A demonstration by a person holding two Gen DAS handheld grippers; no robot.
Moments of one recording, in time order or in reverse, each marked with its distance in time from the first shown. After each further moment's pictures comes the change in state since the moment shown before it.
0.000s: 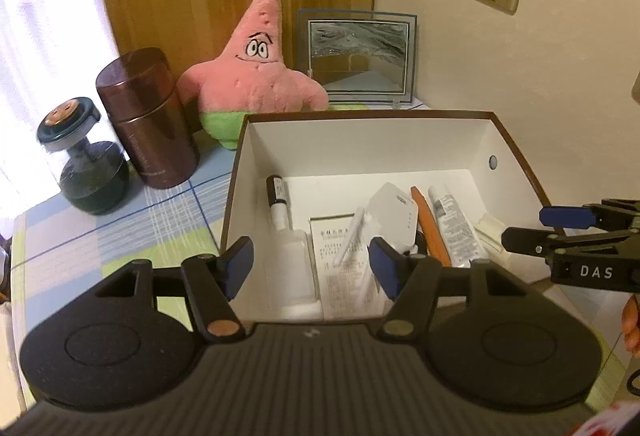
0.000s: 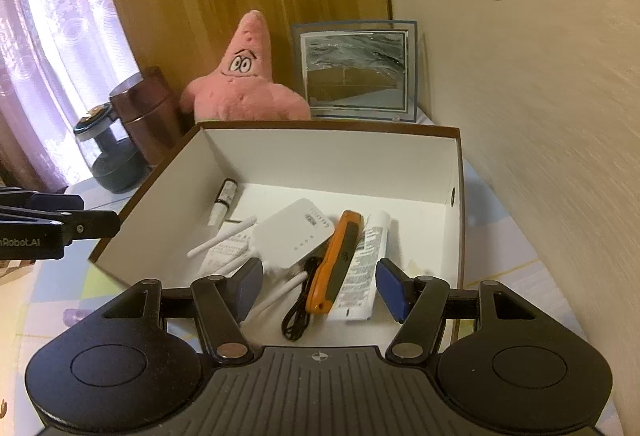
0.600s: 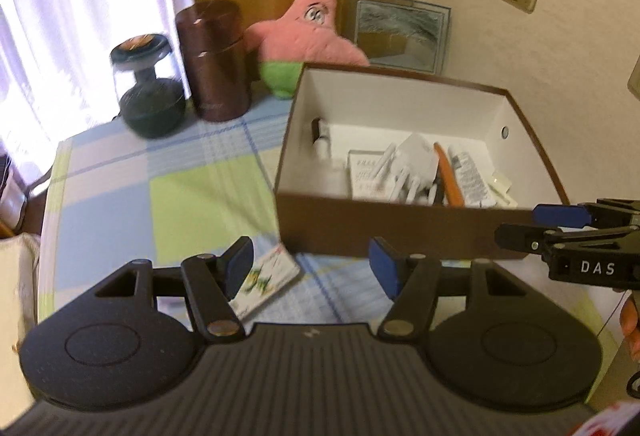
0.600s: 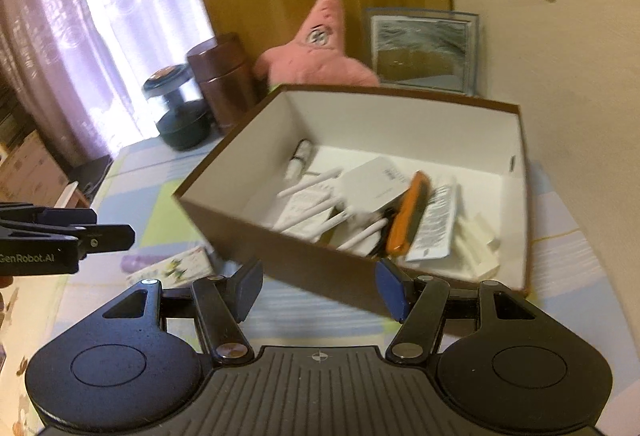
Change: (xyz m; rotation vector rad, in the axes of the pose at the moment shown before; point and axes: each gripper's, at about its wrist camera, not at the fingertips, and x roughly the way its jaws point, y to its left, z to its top) left arm -0.066 0.029 -0.081 -0.126 0.030 0.062; right arm -0.032 0.058 -0.047 -0.080 0.043 0.110
